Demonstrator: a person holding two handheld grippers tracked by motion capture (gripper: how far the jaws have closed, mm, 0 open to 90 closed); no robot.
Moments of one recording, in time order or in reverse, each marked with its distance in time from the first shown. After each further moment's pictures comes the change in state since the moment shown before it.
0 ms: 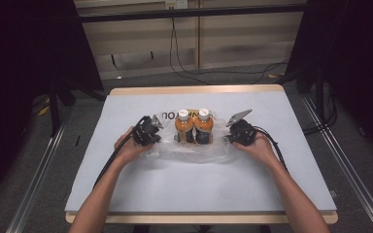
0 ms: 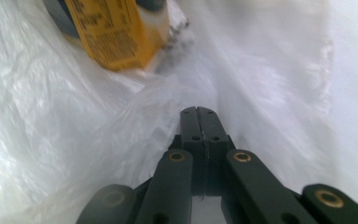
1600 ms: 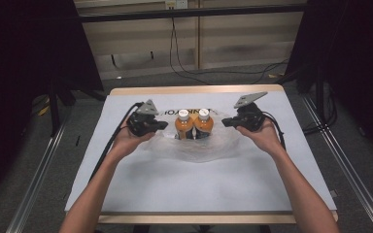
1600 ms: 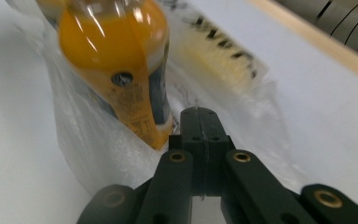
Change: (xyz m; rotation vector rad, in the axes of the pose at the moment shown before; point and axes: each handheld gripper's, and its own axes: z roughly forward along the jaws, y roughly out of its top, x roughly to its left) left arm -0.011 0.033 -0.056 -0.309 -0.130 0.000; right arm -0.005 0.039 -0.054 -0.188 0.018 0.028
